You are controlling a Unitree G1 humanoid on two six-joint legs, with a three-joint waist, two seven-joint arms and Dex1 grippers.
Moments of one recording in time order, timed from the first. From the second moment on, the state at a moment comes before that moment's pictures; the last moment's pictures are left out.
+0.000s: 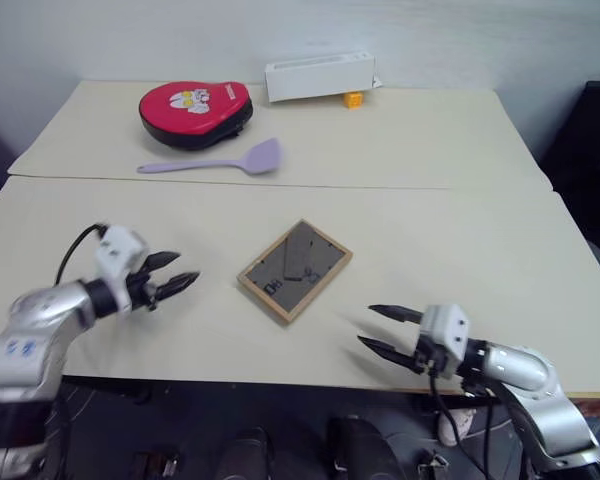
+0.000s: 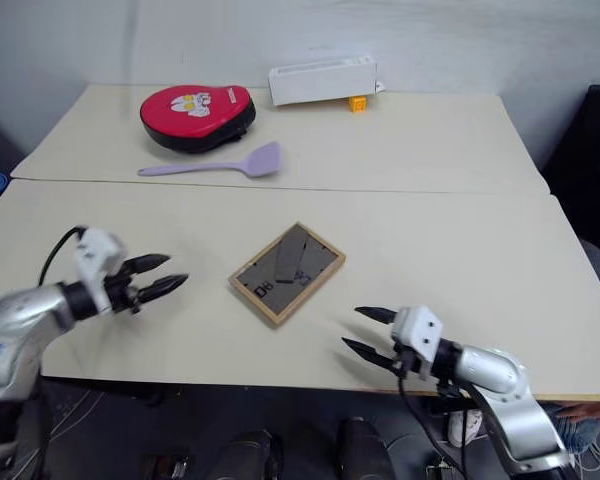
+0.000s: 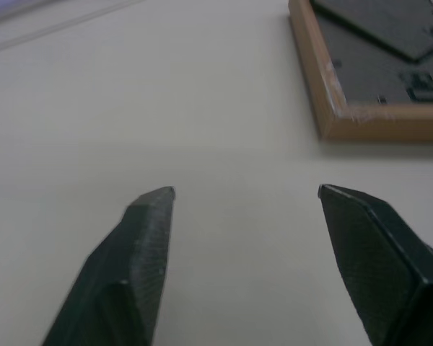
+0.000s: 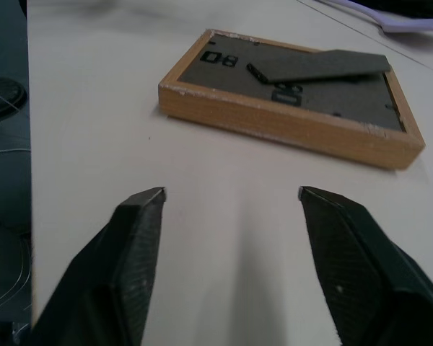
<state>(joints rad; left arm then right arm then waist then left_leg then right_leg) -0.29 0.78 0.15 -0.01 -0.36 0.44 -0.74 0.01 -0.59 0.08 -0.31 0.29 0.04 0.89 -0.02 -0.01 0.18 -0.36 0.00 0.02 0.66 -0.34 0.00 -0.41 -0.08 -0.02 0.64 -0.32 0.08</state>
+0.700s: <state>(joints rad) -0.41 0.52 -0.11 0.09 -0.17 0.33 -0.79 -0.30 -0.52 0.21 -0.06 0.07 0.13 0.78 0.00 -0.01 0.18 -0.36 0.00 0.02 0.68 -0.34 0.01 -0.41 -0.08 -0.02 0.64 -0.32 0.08</state>
